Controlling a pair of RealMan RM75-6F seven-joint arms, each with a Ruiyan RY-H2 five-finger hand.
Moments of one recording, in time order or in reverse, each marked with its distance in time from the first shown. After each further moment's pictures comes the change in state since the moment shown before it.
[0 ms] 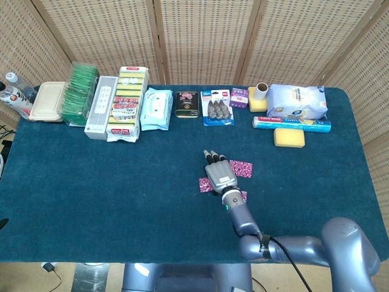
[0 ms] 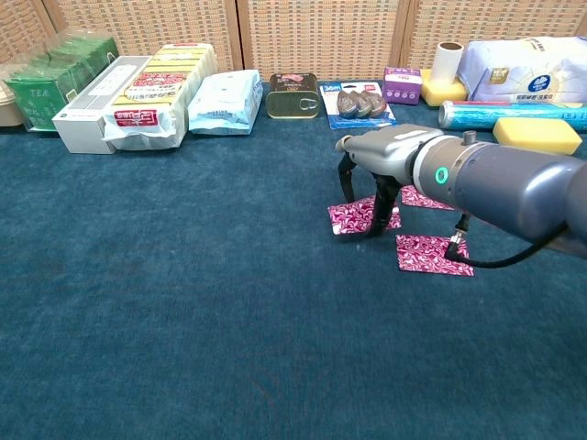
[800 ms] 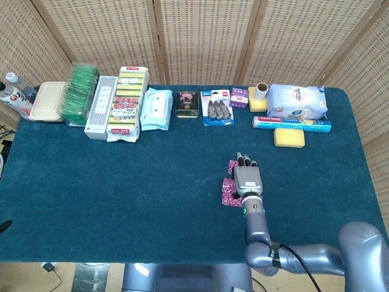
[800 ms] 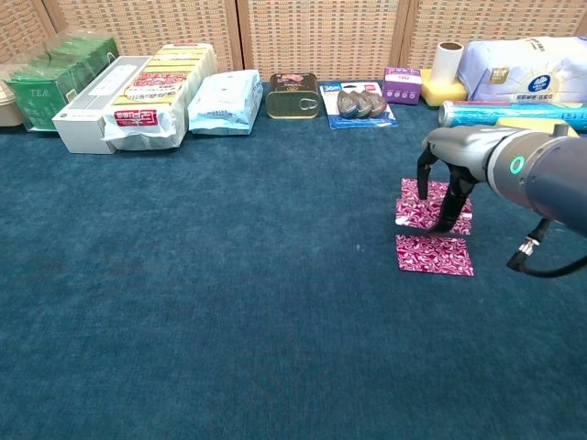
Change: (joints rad) left arm -0.006 0.005 0.012 0.002 0.032 -0.010 -0.002; right arm -0.081 0.047 0.045 -0.193 0.235 0.302 -0.040
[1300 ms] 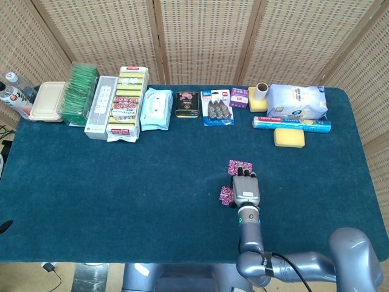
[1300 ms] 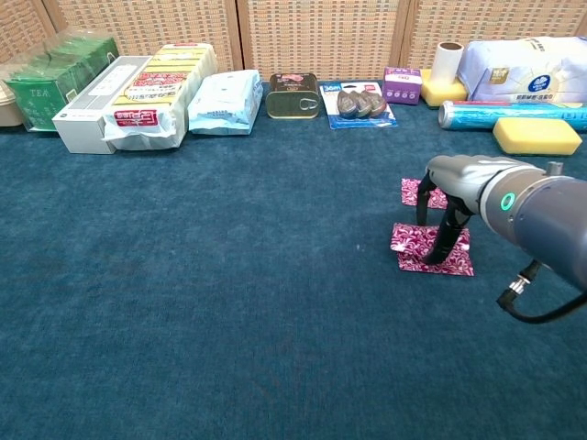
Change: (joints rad) left arm -0.001 -0.001 0.003 0.000 0.000 -0.001 0.003; right arm -0.043 -0.092 0.015 -0.015 0.007 0.095 -0.016
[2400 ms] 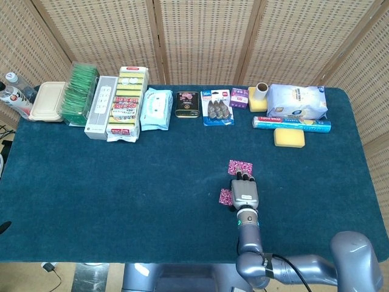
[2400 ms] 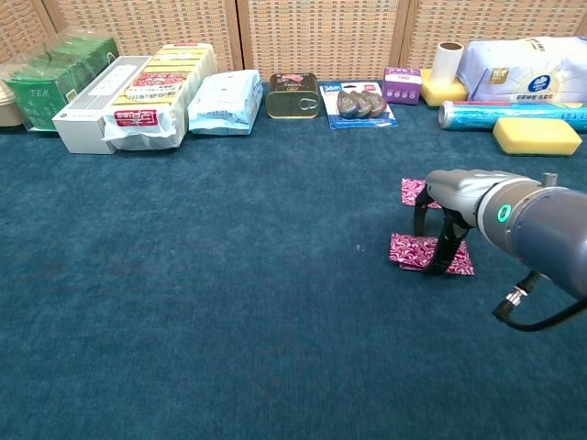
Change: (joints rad) left arm 0.007 -0.001 0.006 0.010 0.012 0.016 -0.017; right arm -0.039 -0.012 0.035 -0.016 0.015 -0.019 -0.071
